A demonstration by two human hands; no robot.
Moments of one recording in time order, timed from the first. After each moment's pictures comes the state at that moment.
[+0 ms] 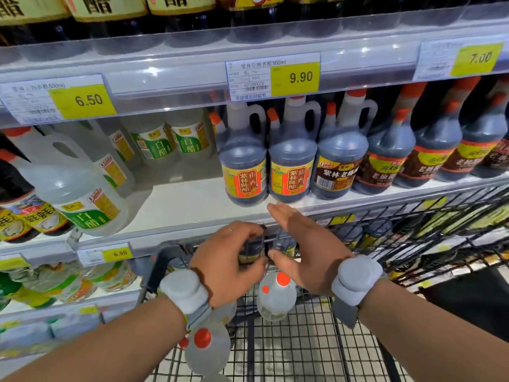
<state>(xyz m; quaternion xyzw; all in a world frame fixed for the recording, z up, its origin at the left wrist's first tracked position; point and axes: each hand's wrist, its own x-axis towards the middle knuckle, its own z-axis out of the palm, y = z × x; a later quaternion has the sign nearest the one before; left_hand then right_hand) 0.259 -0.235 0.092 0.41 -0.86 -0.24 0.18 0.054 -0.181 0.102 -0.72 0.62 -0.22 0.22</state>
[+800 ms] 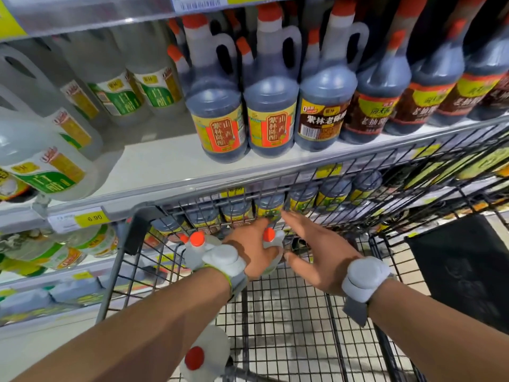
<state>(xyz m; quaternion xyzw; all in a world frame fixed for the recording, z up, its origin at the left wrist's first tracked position) 0.198 -0.212 0.013 0.47 -0.83 -0.28 -0.05 0.029 -0.118 0.035 -0.69 0.65 -0.15 0.29</state>
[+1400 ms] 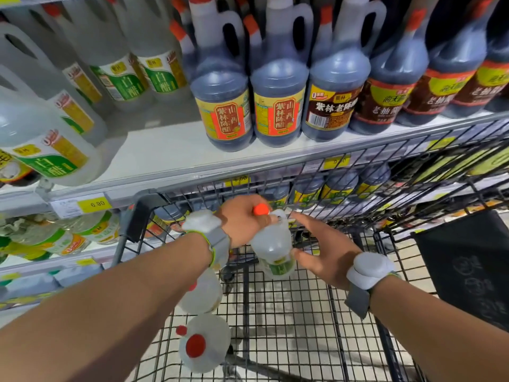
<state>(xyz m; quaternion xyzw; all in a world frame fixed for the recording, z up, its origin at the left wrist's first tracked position) 0.206 -0.242 0.023 0.49 -0.77 -0.41 0.06 0.022 -0.116 0.004 -0.61 0.68 -0.17 0.36</state>
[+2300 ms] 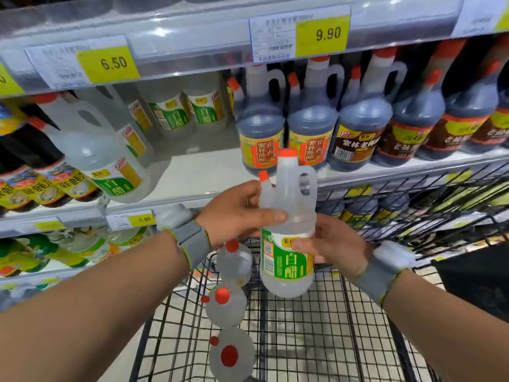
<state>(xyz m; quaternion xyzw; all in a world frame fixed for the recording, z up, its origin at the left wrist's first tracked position) 0.262 -0.249 0.126 0.40 -0.62 -0.65 0.18 0.065 -0.153 0.074 -0.44 0.49 -0.45 0.60</state>
